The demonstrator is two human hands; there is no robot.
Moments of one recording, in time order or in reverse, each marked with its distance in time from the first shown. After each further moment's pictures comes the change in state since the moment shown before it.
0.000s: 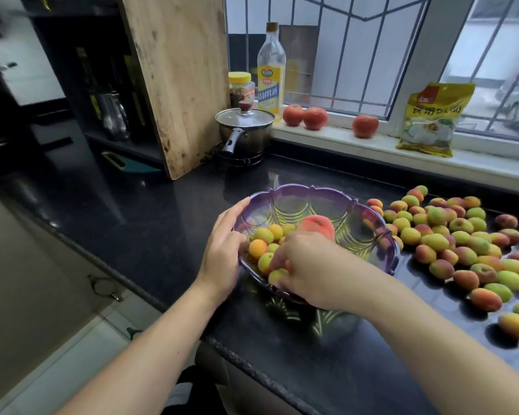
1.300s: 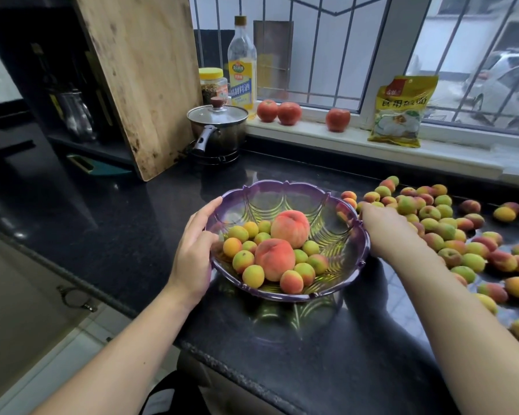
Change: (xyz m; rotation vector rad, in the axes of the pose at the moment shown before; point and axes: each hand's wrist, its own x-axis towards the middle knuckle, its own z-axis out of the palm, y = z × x) left_hand 0.000 -0.004 -0.002 0.003 -0.034 0.026; right_hand -0.001 0.141 -0.018 -0.181 0.144 0.683
